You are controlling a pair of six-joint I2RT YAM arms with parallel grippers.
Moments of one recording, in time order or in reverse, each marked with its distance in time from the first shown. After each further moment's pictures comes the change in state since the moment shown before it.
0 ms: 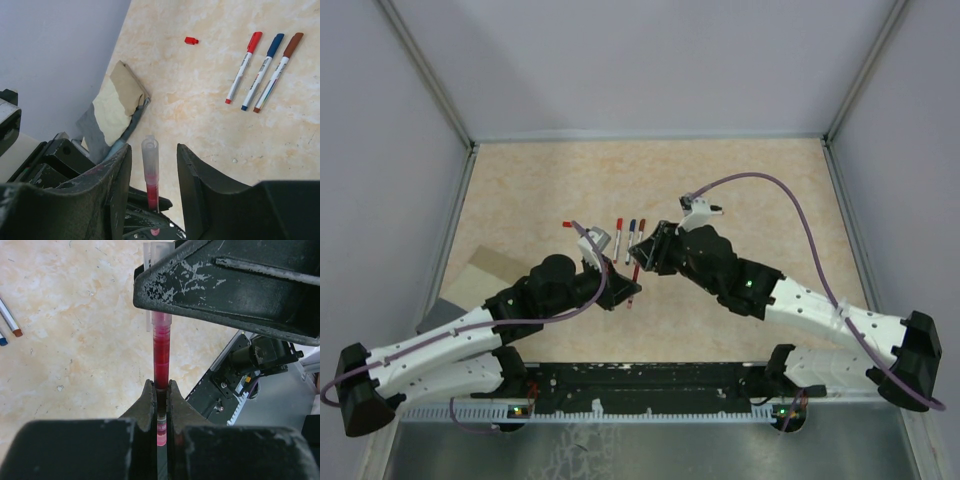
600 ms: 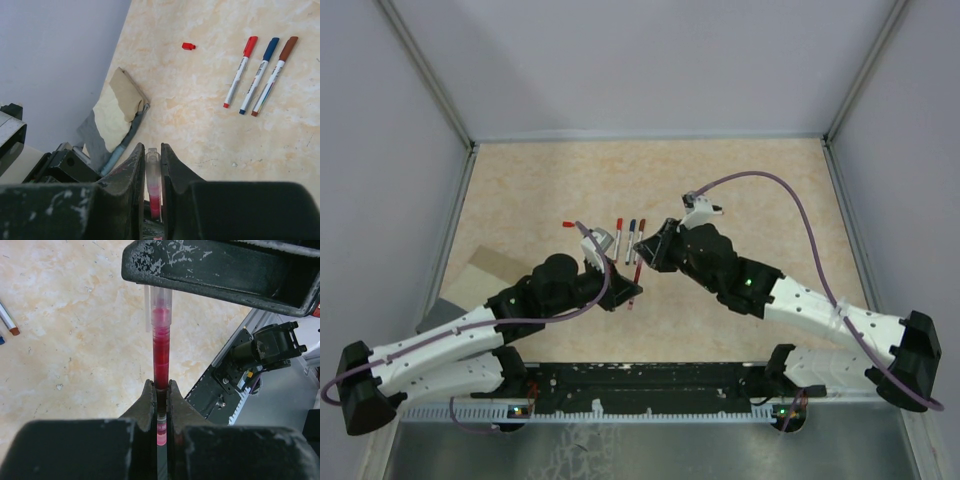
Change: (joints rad) left arm 0.000 0.018 0.000 0.001 0.022 0.012; right arm -0.013 0.005 0.000 0.019 0.011 0.018
